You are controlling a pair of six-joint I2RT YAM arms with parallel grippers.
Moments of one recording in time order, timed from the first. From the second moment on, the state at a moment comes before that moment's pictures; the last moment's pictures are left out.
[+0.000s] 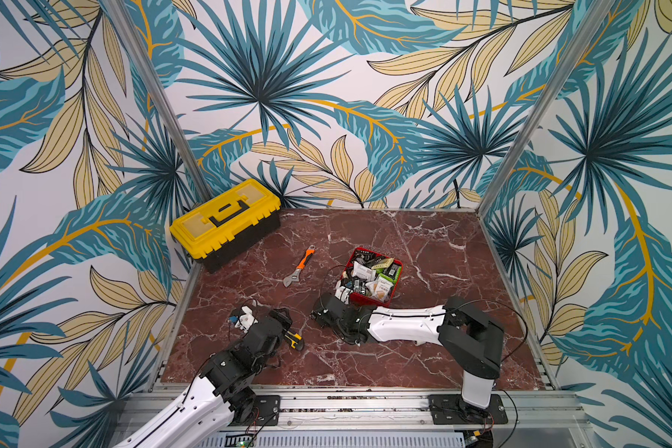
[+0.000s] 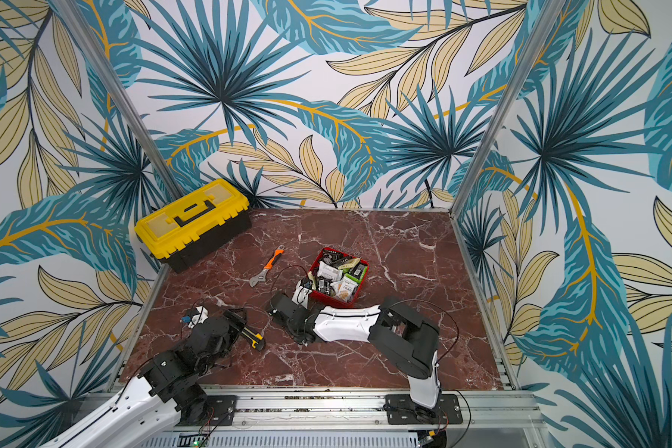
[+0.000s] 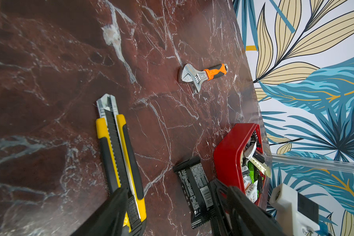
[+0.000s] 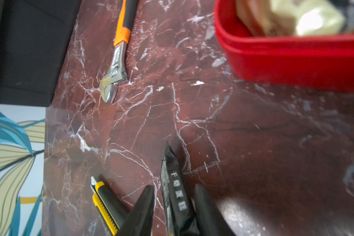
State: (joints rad) left arm -0.68 0.53 0.33 -0.52 -0.40 -1.50; right arm 1.09 1.87 1.12 -0.11 0.40 1.27
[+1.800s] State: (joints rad) left arm -0.64 1.91 1.37 -0.37 0.12 -0.62; right arm 0.57 1.26 0.94 -0.65 0.16 0.60
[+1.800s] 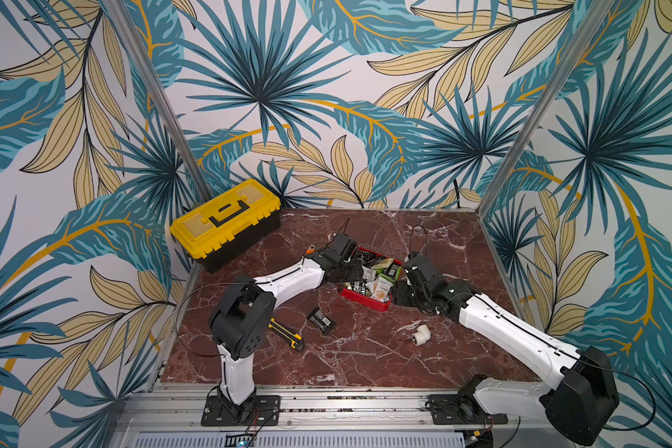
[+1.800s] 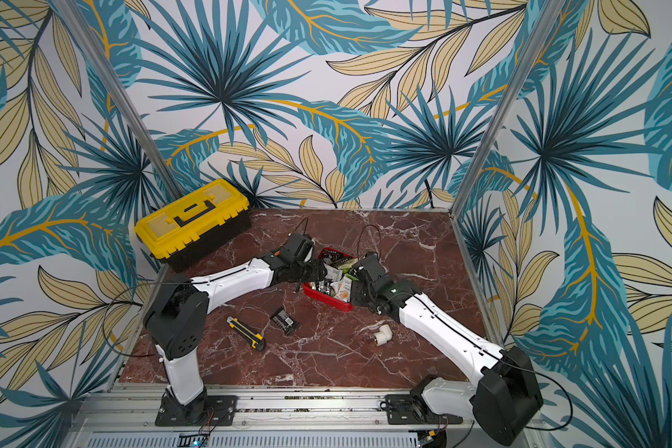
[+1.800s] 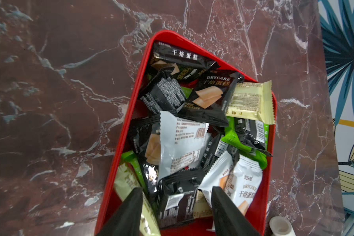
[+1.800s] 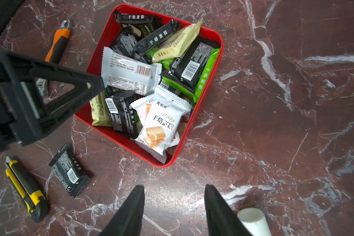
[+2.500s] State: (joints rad) left arm -0.60 2.06 1.53 -0.41 0.22 -0.54; right arm 0.57 1.25 0.94 -0.65 0.14 0.60
